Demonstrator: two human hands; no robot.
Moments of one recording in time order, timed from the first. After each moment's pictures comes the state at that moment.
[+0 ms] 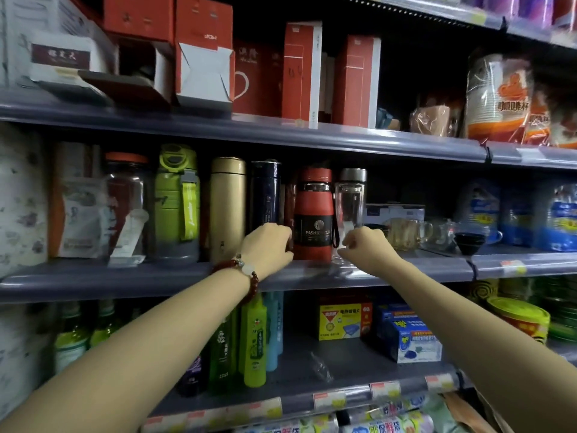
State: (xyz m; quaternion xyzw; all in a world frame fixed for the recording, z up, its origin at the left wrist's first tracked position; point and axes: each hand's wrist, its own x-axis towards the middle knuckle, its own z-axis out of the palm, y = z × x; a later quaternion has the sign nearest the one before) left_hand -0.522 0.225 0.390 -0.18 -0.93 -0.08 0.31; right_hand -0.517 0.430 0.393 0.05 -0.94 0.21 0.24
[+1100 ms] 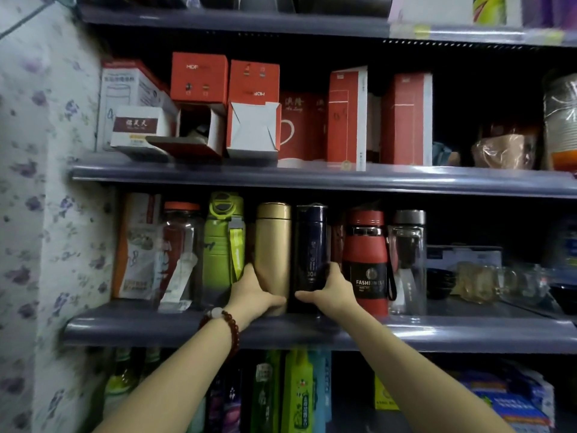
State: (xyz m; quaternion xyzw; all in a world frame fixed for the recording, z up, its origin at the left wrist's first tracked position) left_hand -0.561 0.138 0.377 0.04 -0.86 -0.45 0.23; right_hand -0.579 0.304 0.379 0.12 -0.84 0.50 0.20
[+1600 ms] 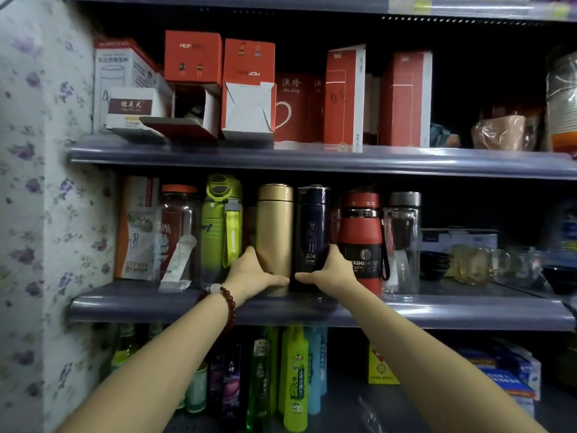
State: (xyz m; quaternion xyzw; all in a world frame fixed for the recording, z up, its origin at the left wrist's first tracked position) left_hand -0.550 0.145 0.382 0.04 -0.89 -0.39 0.24; right_hand -0.570 0.314 0.384 0.11 -0.86 0.46 0.20
